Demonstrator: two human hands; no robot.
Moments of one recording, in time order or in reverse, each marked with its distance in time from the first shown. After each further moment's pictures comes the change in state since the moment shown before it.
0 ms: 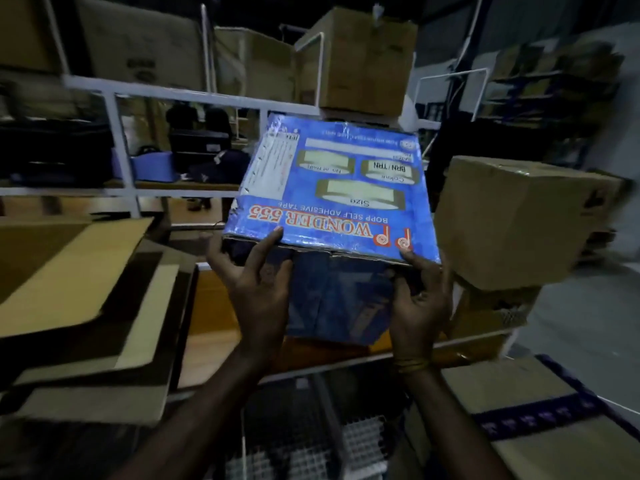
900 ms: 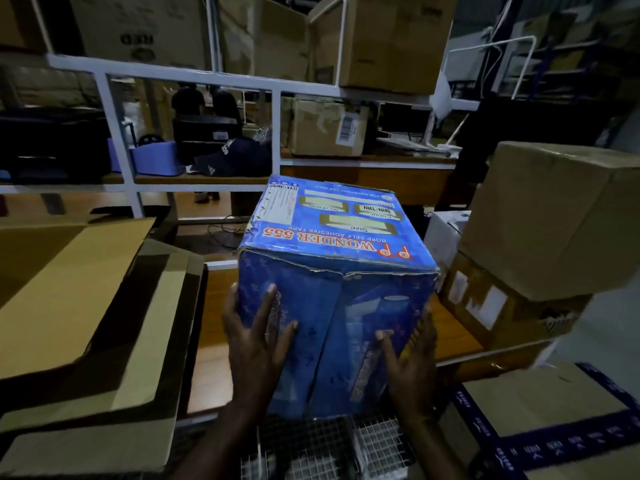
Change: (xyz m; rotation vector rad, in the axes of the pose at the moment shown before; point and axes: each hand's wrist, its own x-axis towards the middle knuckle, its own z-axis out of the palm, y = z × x) left_hand -0.034 -0.143 -0.013 0.253 -0.280 -0.016; right_hand -0.094 0.093 0.059 -0.178 -0.266 0.355
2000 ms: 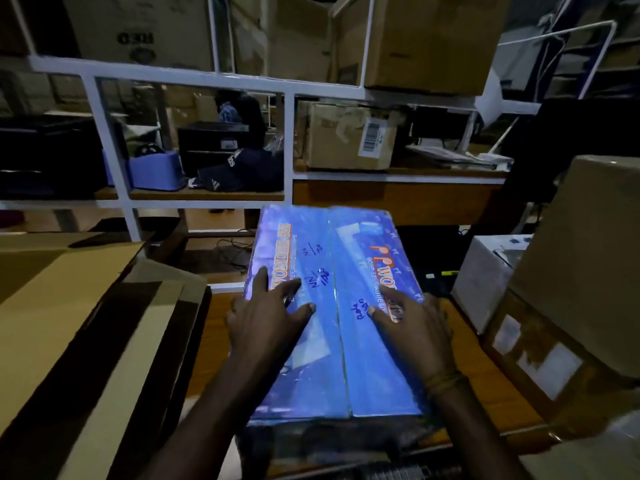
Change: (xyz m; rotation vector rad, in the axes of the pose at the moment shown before) left_hand 0.149 -0.025 0.073 0.578 -0.469 -0.398; right_hand 0.169 -0.004 0.090 -0.490 -0.415 0.084
